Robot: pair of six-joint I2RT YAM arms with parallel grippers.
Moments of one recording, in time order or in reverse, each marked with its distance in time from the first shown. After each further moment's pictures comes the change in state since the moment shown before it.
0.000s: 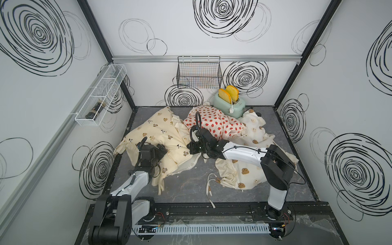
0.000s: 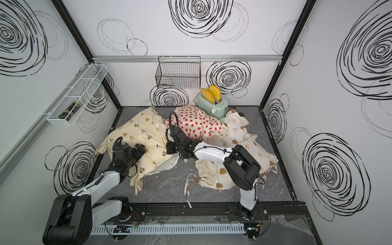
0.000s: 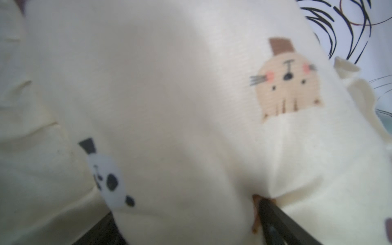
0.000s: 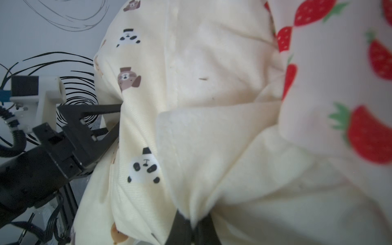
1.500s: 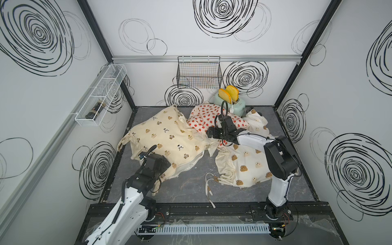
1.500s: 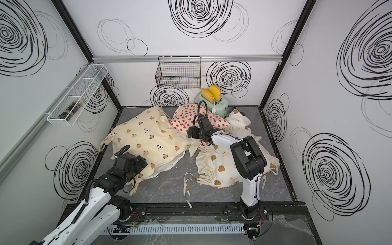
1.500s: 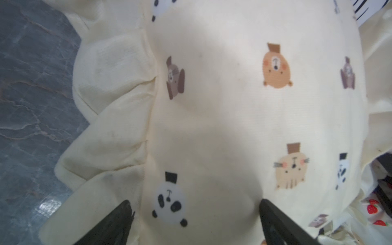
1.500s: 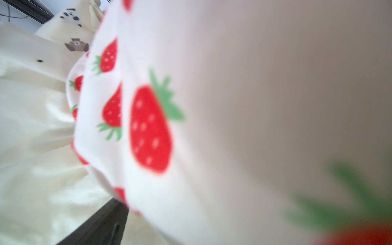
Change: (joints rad) left arm -0.324 -0.504 0.061 -0.808 -0.239 -0.205; right arm -0.379 0.015 -0.021 -0.059 0.001 -0.081
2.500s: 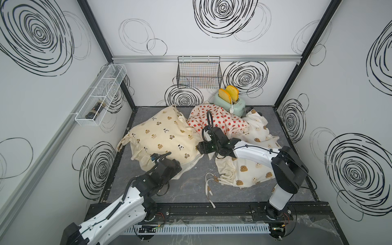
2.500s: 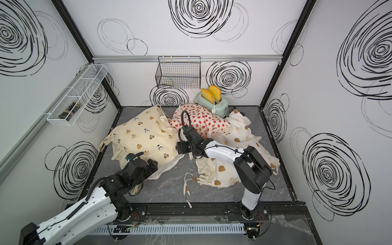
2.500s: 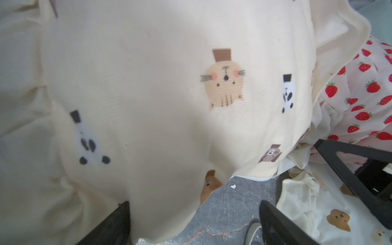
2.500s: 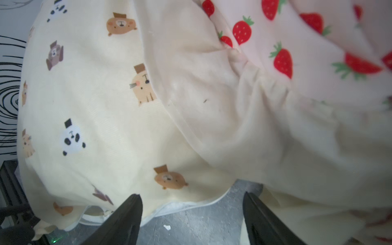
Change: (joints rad) left arm -0.356 0.044 -0.014 0.094 -0.060 -0.205; right arm 0.241 -0.094 -0.060 -0.074 0.003 -0.057
